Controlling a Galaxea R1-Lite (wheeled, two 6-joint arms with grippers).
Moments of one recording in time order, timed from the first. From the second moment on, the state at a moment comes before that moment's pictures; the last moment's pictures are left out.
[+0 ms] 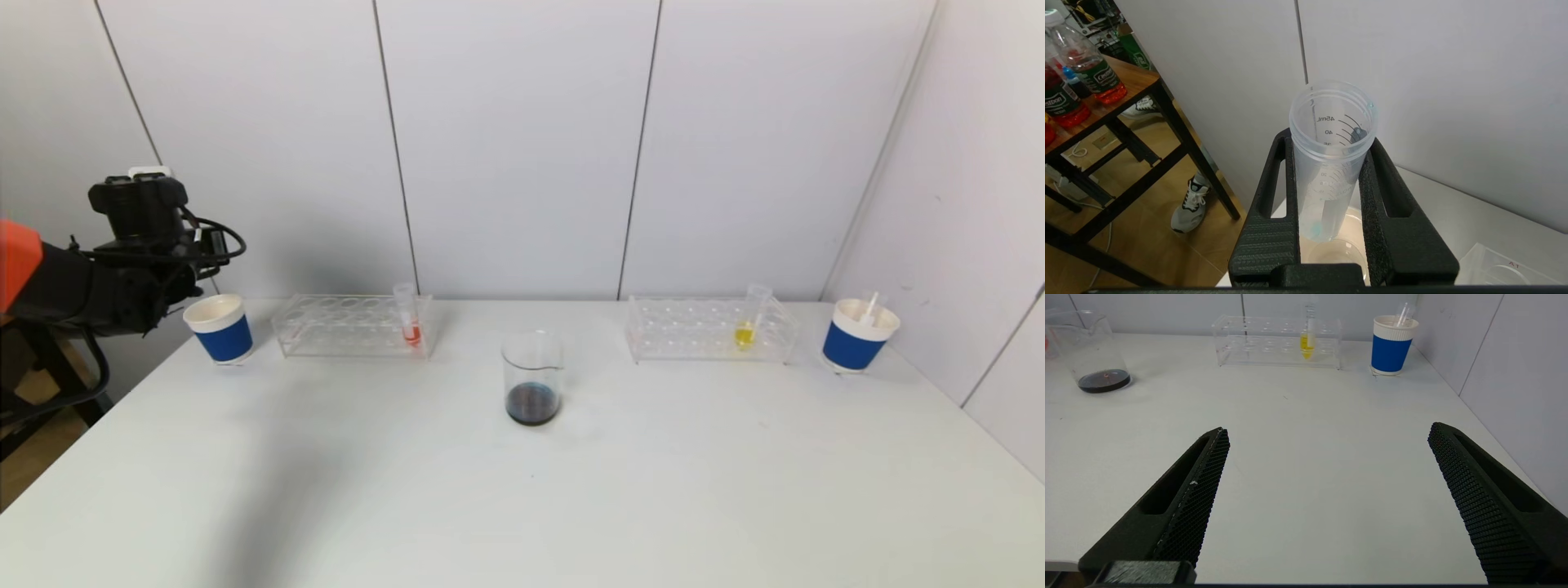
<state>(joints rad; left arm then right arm) 0.18 2.13 -1.35 -0.68 0.40 0.03 0.01 0.00 0.00 0.00 -0.02 -0.02</state>
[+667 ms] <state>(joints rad) 0.18 2.20 -1.36 -0.69 0.38 -0.04 0.01 0.00 0.00 0.00 -0.02 -0.02</state>
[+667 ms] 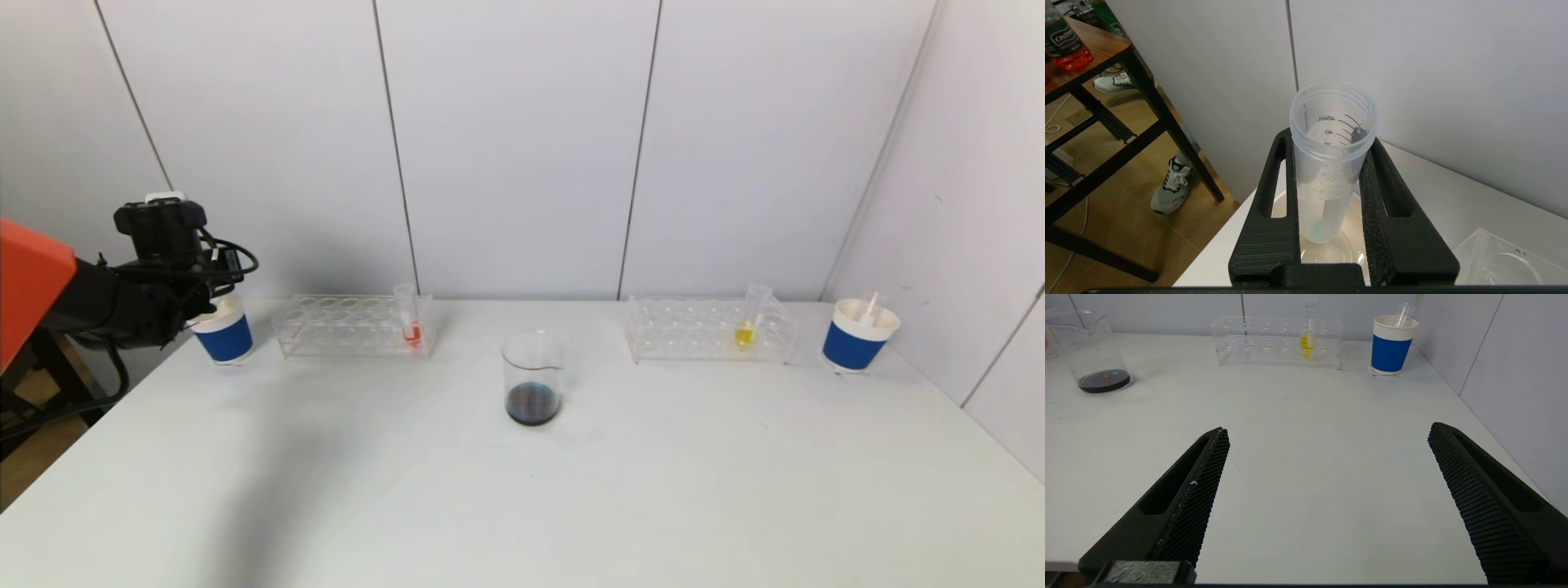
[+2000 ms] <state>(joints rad) 0.18 2.23 -1.26 -0.75 0.38 -0.08 0.01 0.00 0.00 0.00 -0.01 -0.02</state>
